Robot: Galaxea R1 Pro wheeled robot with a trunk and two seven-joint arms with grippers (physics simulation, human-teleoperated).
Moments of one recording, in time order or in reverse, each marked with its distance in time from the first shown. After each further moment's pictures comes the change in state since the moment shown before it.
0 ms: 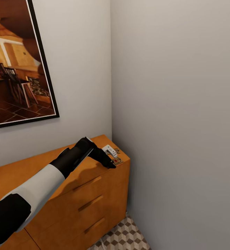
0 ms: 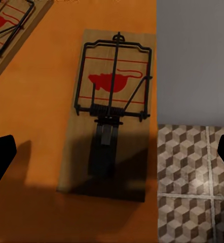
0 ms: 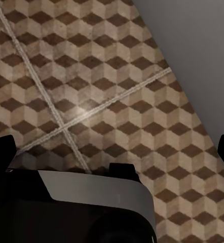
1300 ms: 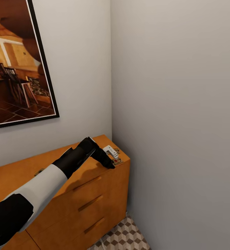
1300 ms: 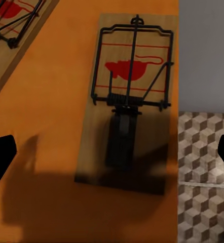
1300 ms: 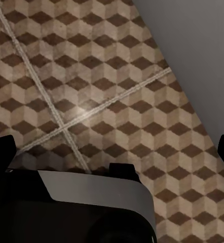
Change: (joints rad) left arm 0.000 -0.024 -0.001 -0.008 -0.116 0.042 0.005; right arm 0.000 0.000 -0.001 0.000 0.000 0.000 0.000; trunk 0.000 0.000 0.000
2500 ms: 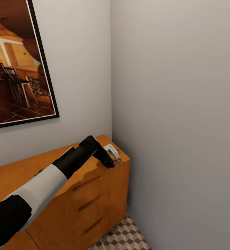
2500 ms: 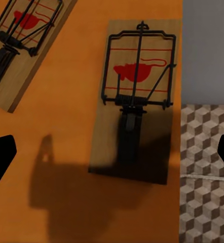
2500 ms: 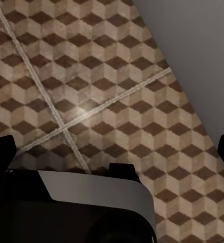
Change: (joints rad) left arm 0.000 0.002 -0.029 -0.092 -0.077 0.082 -0.001; right arm 0.000 0.000 0.000 0.000 0.000 0.000 0.000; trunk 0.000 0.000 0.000
